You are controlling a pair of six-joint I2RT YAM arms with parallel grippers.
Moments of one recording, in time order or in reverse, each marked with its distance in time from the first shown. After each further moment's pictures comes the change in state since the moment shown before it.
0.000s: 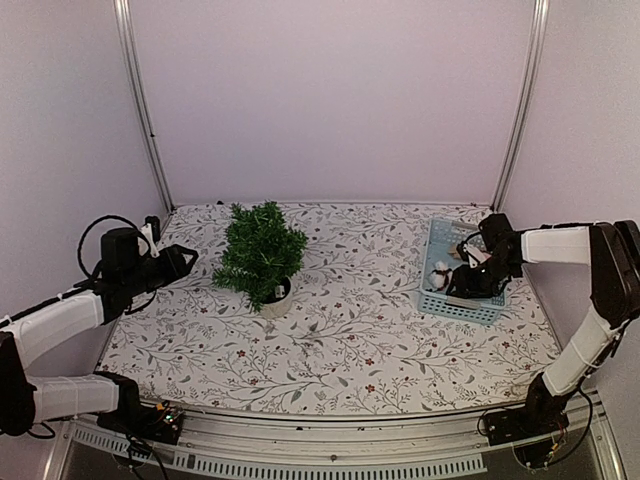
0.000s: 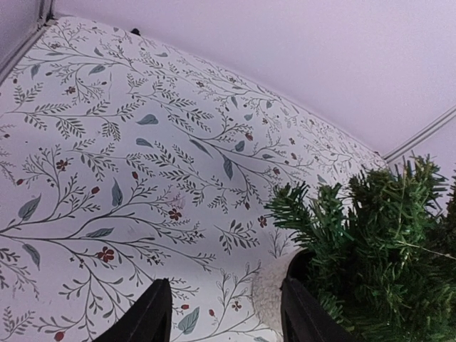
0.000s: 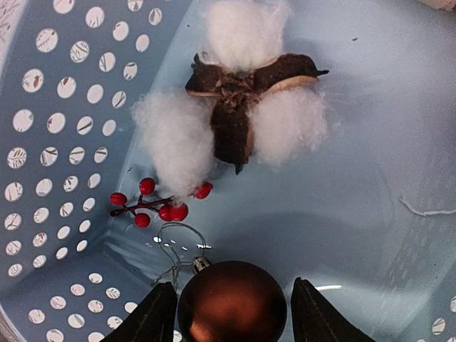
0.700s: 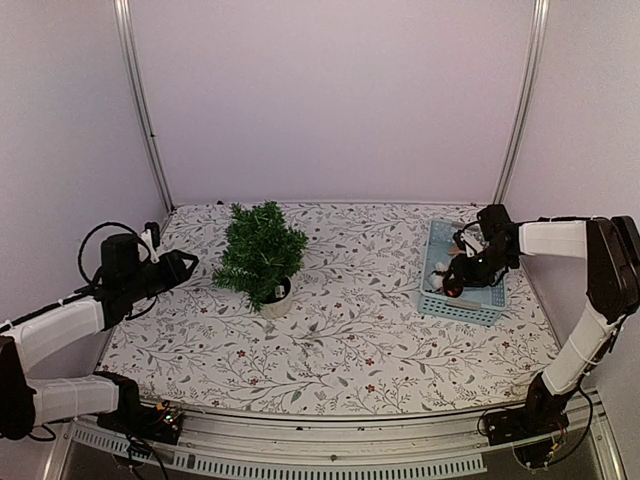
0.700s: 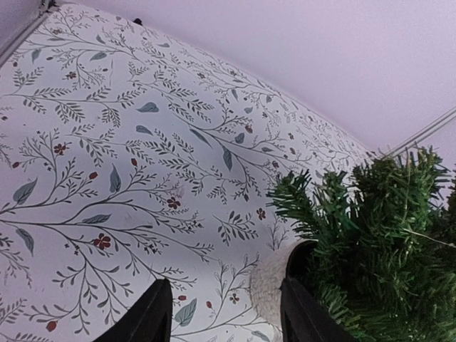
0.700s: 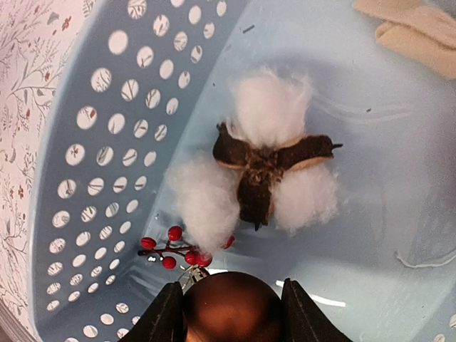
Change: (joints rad) left arm 0.000 -0.017 -0.043 0.021 0.011 -0.031; right arm -0.002 0.045 0.069 0.021 -0.041 -0.009
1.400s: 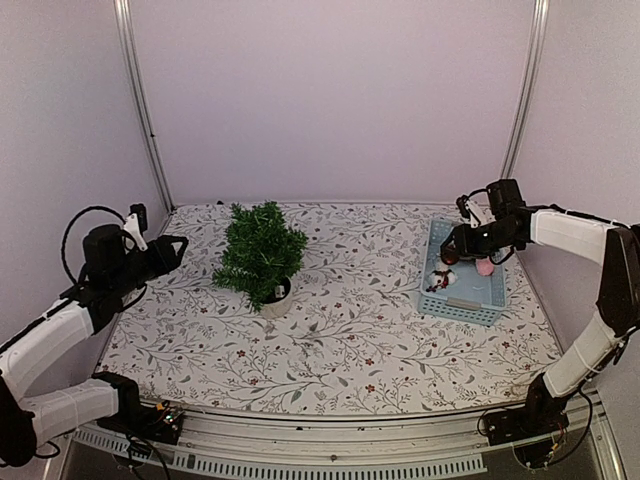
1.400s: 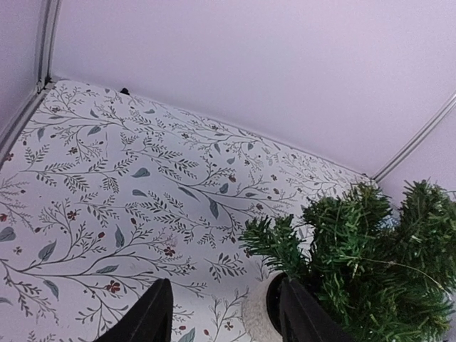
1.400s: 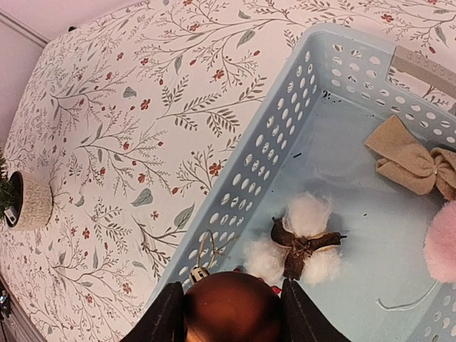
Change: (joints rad) left arm -0.012 -0.150 0.042 -0.032 -0.053 0.078; right arm 0.000 -0.100 0.096 0.063 -0.062 0.022
